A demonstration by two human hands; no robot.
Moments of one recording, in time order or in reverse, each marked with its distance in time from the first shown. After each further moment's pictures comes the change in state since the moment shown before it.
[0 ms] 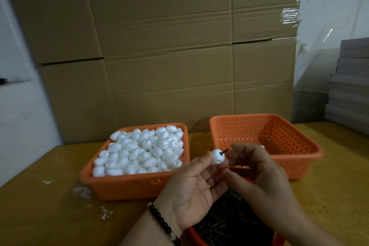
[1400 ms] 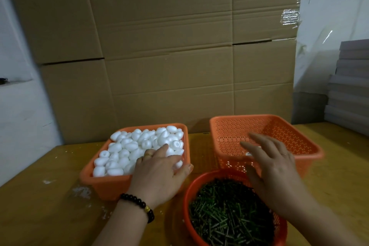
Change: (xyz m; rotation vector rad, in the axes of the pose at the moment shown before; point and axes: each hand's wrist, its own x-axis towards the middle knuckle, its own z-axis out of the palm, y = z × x) left_hand 0.010 0.044 -0.063 2.105 0.467 0.220; right_hand 0.017 0.022 -0.028 -0.831 -0.092 -0.195
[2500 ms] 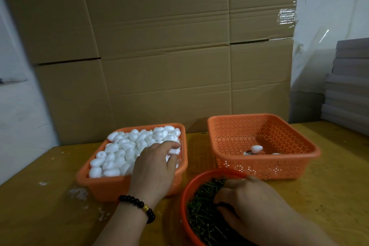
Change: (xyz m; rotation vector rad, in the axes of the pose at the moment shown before) left_hand -0.005 0.010 -0.006 -0.411 0.305 0.009; right_hand -0.011 -0.038 0.000 -0.039 -0.455 -0.325
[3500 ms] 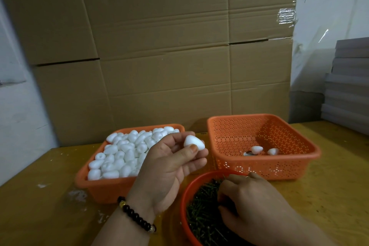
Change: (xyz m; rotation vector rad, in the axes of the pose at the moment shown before) left_hand -0.009 0.041 -0.017 -1.472 -0.297 -0.249; right_hand 0.000 -0.002 -0.001 0.016 0.070 0.072
